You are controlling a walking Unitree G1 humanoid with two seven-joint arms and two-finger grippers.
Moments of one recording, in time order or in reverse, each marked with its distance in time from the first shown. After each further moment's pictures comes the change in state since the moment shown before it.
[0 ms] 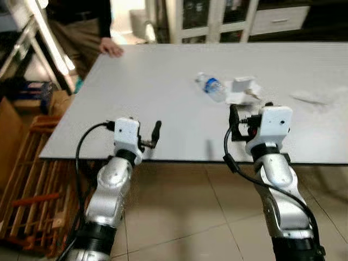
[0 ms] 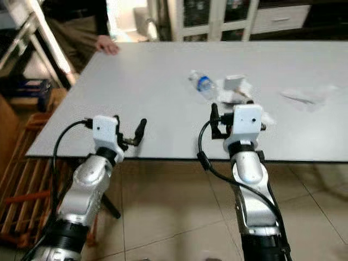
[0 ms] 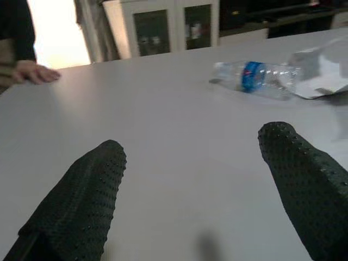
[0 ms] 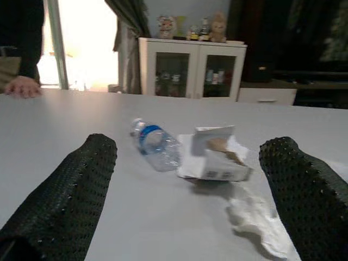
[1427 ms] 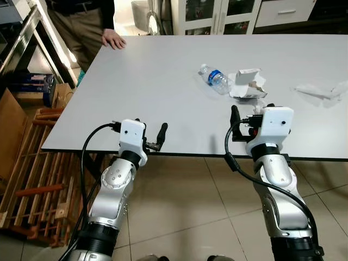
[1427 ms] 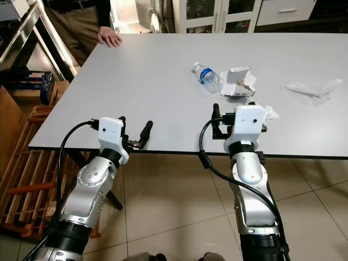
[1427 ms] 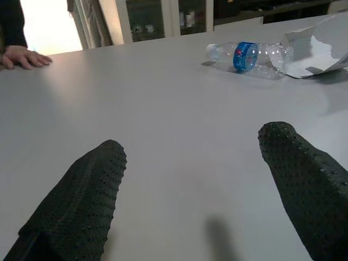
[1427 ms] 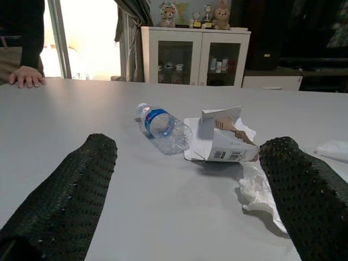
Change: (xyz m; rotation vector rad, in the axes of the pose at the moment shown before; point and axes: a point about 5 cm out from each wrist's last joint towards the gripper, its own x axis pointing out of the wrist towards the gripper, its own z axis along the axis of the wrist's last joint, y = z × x) left arm -0.002 -0.005 -0.003 0.006 0.007 -0.039; right arm 0.000 0.003 -0.001 0.016 0.008 -0.011
